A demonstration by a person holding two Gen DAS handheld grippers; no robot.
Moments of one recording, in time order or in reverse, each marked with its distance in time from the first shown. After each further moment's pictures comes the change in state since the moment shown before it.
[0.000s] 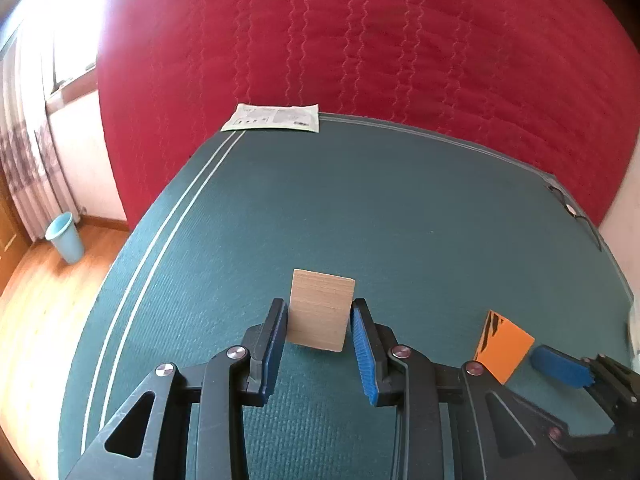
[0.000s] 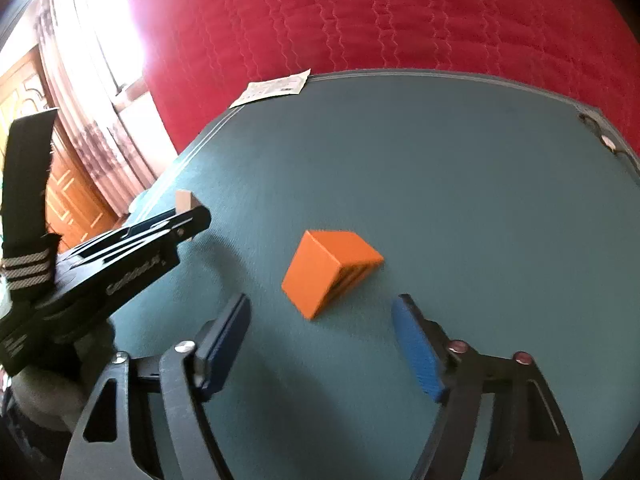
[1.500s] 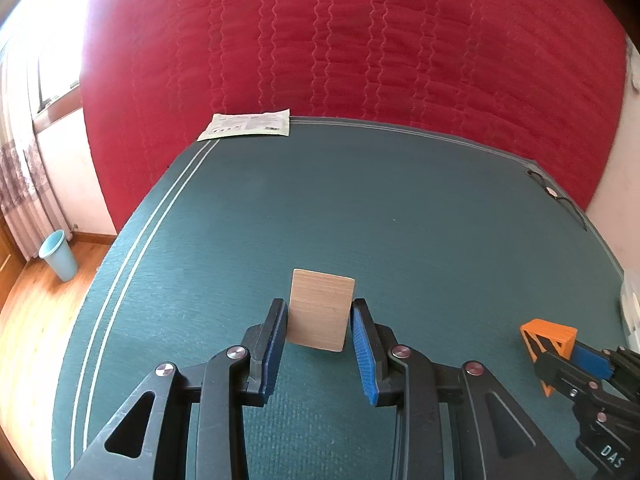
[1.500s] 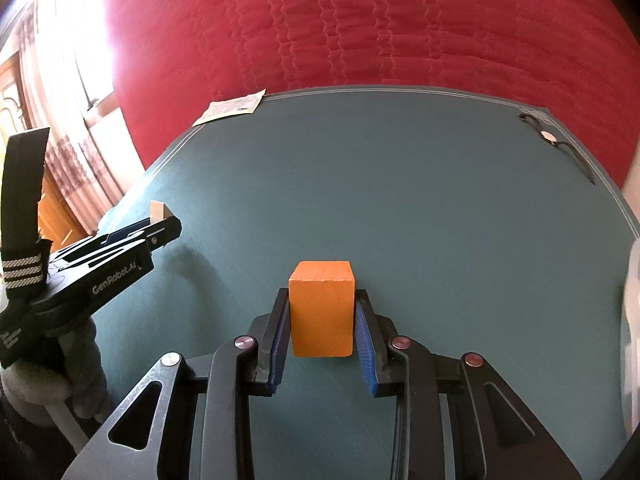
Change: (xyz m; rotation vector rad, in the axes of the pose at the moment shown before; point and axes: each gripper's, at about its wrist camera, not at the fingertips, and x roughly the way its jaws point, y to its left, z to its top) left arm -0.011 -0.025 -0.011 0.078 -0.021 -0.037; right arm -0.041 -0.027 -0.022 0.054 -0.062 -0.136
